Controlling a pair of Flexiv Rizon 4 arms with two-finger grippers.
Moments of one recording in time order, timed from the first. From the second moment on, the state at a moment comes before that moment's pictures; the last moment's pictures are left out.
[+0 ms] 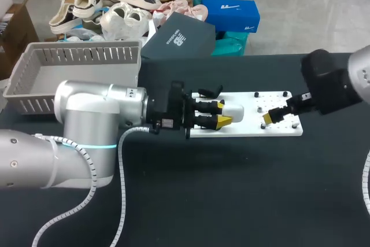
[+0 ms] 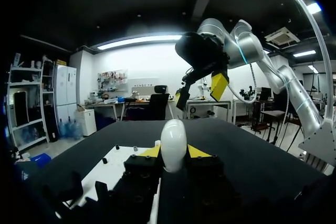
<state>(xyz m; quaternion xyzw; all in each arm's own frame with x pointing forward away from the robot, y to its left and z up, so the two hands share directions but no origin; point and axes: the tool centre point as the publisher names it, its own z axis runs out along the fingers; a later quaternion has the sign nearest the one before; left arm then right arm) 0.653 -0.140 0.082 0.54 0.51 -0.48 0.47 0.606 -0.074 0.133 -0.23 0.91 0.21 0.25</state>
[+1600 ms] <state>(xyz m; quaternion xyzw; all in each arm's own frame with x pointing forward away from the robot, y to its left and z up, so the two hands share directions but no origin) 0.654 -0.142 0.079 0.54 0.50 -0.48 0.48 0.633 -0.023 0.102 -0.23 0.93 0.18 0.22</state>
